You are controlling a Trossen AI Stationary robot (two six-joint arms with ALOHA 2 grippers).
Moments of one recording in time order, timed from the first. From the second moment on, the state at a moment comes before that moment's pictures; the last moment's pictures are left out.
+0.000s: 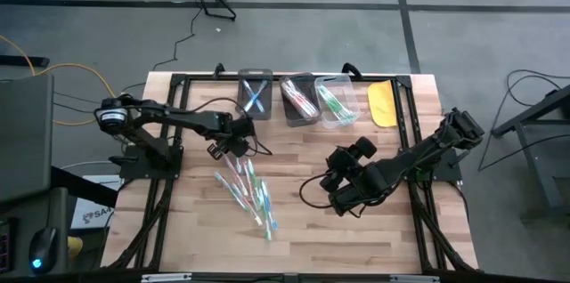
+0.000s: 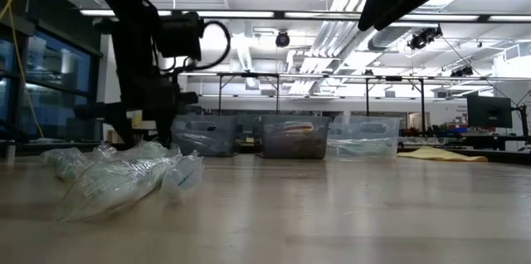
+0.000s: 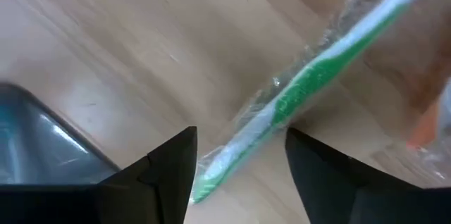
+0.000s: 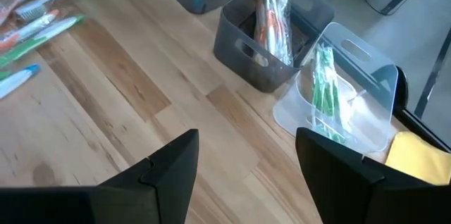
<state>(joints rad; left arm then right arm) 0.22 1.52 0.76 -0.56 -0.23 1.05 0.49 1.63 1.32 -1.19 0.91 1.14</state>
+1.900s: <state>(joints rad) 0.18 1.25 0.96 -0.24 0.29 0.58 0.38 1.74 0.87 0.82 0.95 -0.05</state>
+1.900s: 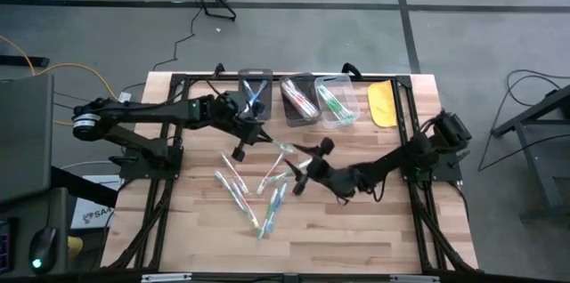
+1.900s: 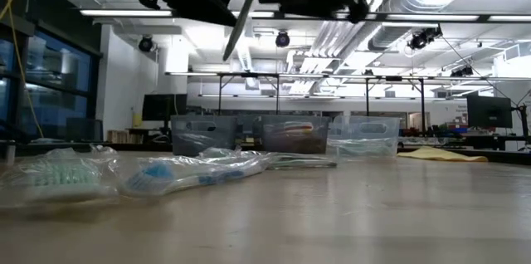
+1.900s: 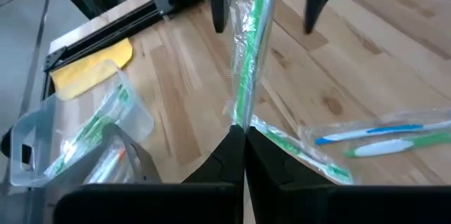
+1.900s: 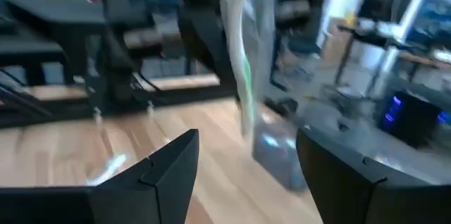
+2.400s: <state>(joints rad) 0.18 1.25 0.95 -0.22 0.30 0.57 0.25 1.74 0.87 0.99 0.61 -0.11</state>
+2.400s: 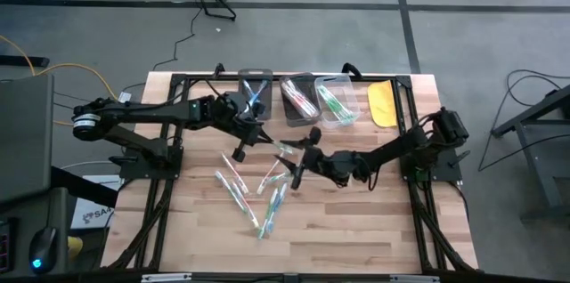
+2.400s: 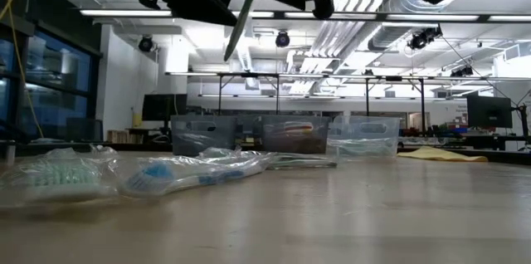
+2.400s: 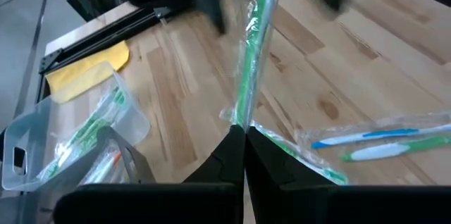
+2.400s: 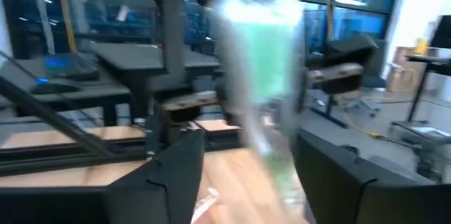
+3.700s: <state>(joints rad) 0.18 1.12 0.95 -0.43 -0.11 0.41 -0.30 1.39 1.24 -0.64 0.26 0.29</state>
